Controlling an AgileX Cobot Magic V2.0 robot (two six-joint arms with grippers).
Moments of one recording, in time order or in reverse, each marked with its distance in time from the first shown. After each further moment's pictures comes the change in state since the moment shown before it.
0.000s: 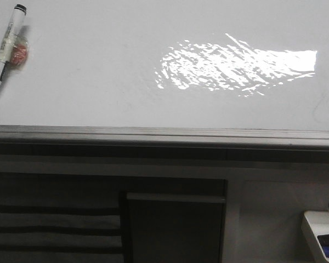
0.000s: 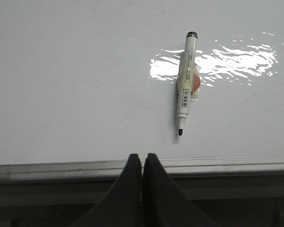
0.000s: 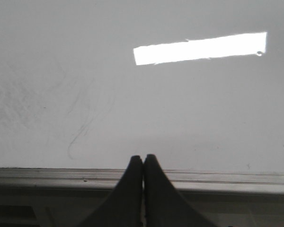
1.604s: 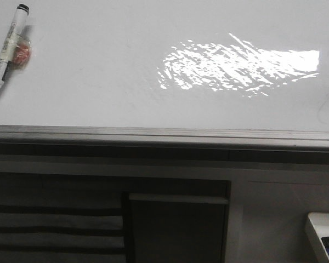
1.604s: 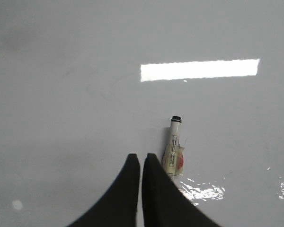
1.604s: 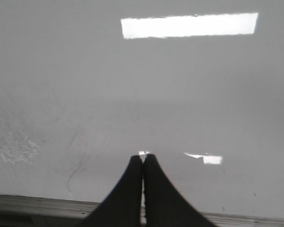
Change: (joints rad) left arm 0.000 0.342 -0.518 -0.038 0.221 0.000; right arm 0.000 0.268 -0.419 -0.071 0.299 0.000
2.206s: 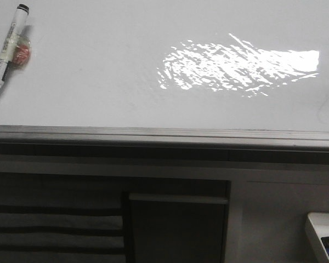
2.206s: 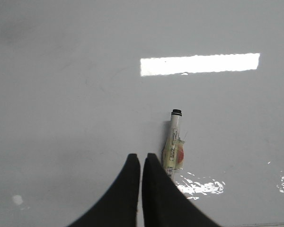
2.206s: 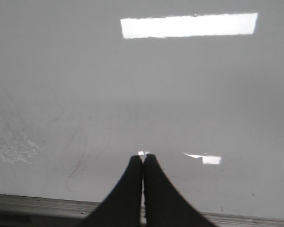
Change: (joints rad) left arm 0.000 0.004 0.010 0.005 0.009 0.000; right arm 0.000 0.000 0.000 -0.007 0.001 0.000
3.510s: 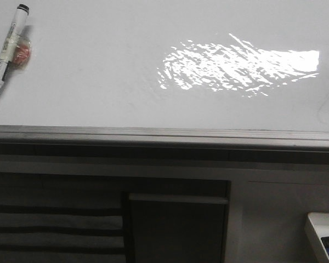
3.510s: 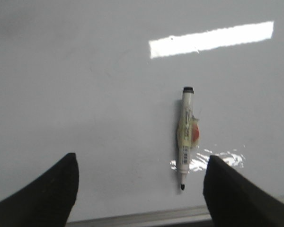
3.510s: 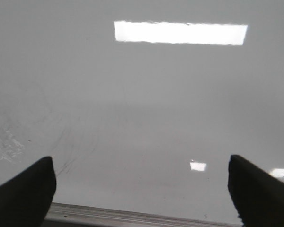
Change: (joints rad) left arm -0.015 0.085 -0.002 0.100 0.024 0.019; right arm 0.000 0.000 0.000 -0.066 -0.012 0.000
